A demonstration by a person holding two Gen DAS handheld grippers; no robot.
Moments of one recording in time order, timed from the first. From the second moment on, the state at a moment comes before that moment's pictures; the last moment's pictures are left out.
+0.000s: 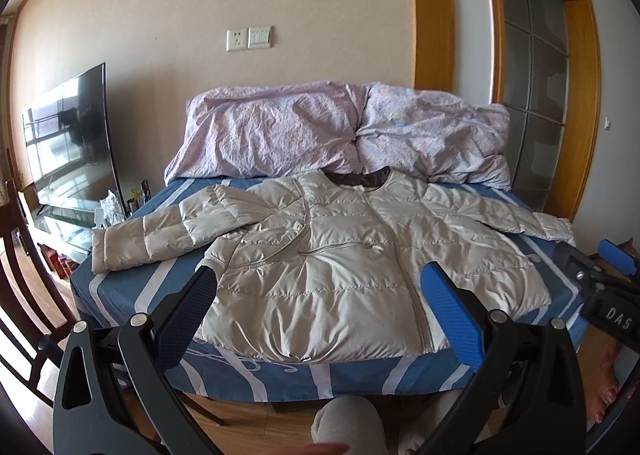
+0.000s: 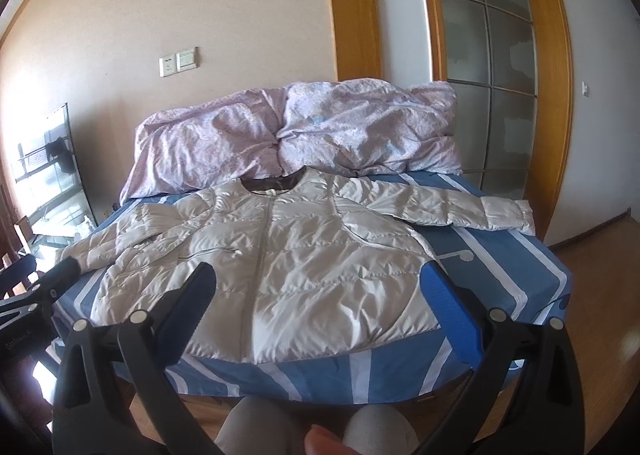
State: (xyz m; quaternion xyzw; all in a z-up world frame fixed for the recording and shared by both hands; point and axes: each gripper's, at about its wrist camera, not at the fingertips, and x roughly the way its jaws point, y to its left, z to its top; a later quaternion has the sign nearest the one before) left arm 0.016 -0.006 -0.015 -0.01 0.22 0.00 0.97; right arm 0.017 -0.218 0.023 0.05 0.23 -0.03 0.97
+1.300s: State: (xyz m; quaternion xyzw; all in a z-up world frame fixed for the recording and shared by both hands) left arm 0.270 0.056 -0.121 -0.06 0.42 0.12 0.90; right arm 0.271 -0.598 -0.152 0.48 0.31 -0.24 0.78
